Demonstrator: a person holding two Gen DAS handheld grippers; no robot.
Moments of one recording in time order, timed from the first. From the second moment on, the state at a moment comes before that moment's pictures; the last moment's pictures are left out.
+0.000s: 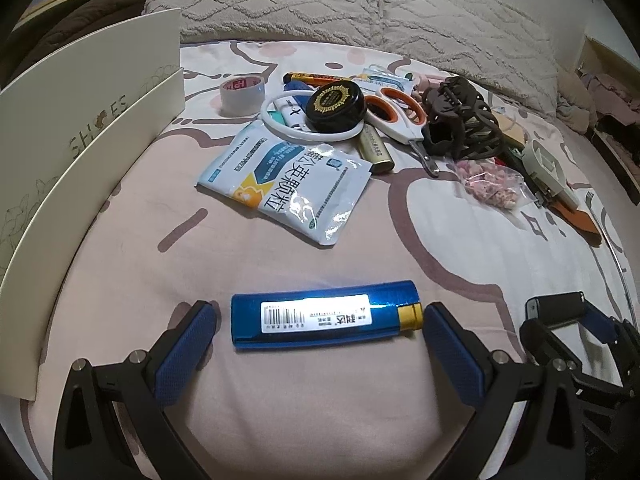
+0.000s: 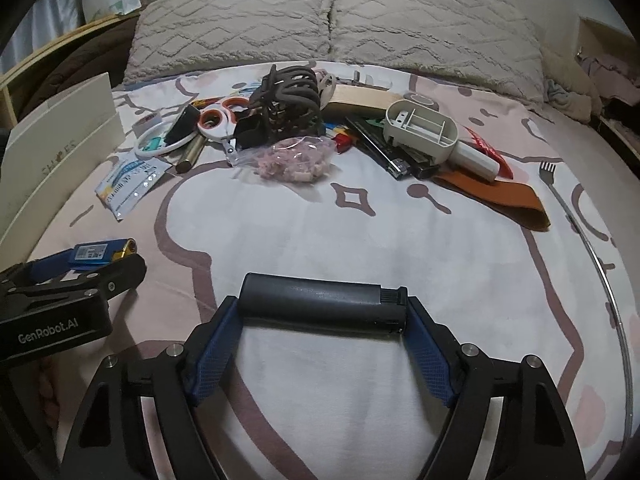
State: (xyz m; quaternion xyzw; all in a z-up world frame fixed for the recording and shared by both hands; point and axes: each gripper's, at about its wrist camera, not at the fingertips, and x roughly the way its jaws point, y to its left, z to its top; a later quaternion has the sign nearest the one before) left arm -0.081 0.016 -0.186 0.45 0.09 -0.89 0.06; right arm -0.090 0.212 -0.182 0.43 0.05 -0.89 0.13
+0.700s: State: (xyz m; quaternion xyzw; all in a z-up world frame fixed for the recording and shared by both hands) left arm -0.073 0.009 -0.179 0.42 0.11 -0.90 0.06; right arm -0.086 0.210 -0.181 0.42 0.05 -0.90 0.14
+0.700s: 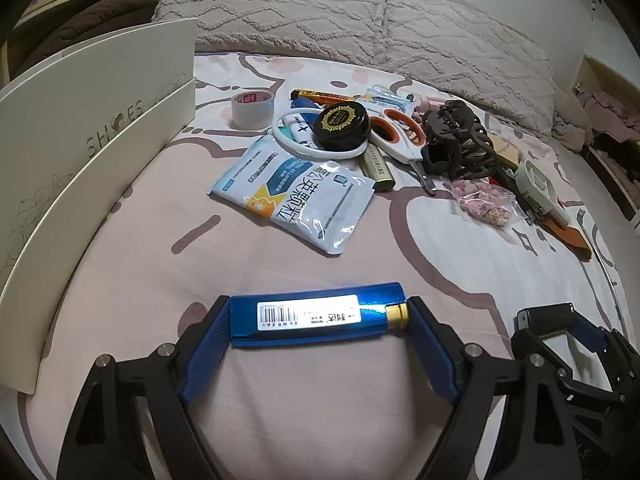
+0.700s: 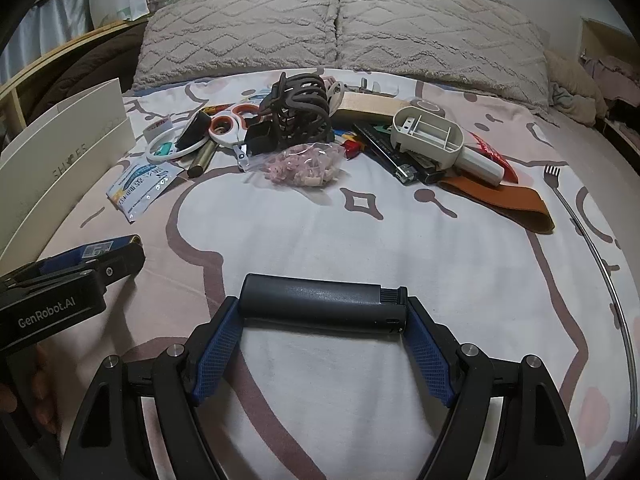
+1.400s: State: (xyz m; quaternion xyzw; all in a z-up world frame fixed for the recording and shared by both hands) left arm -0.083 0.018 -0.146 0.40 0.11 -0.91 0.03; right arm -0.084 0.224 -0.154 0.39 0.02 -0.91 0.14
